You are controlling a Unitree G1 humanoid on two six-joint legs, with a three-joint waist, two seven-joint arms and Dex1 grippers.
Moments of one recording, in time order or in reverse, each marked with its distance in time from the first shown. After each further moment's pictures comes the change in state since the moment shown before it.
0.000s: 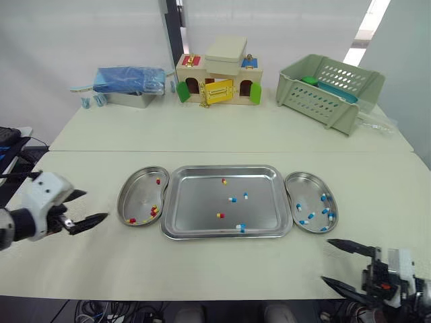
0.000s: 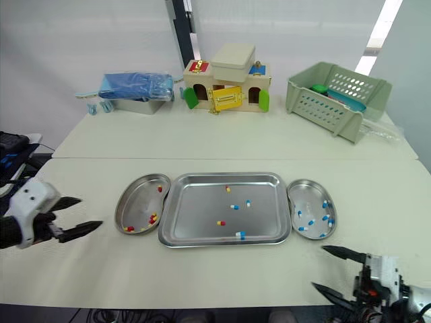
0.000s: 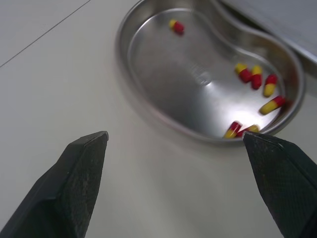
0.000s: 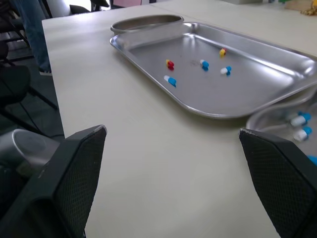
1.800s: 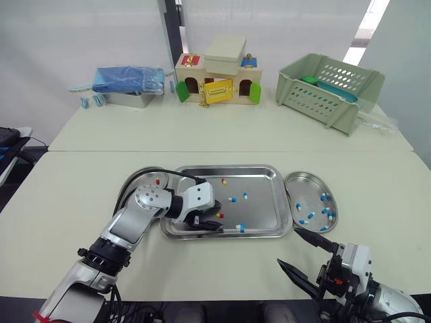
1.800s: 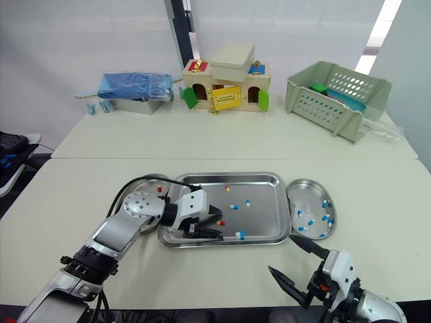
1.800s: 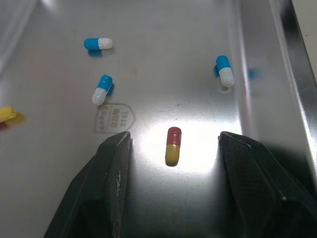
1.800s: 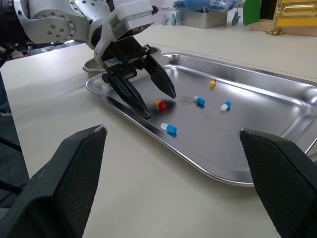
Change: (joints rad) left arm -0.574 -0.419 -0.745 0.185 0.303 -0.199 -0.132; right arm 0.085 0.132 0.210 -0.258 -0.120 0.079 -0.408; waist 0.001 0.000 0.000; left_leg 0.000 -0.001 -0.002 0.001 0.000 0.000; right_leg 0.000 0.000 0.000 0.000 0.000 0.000
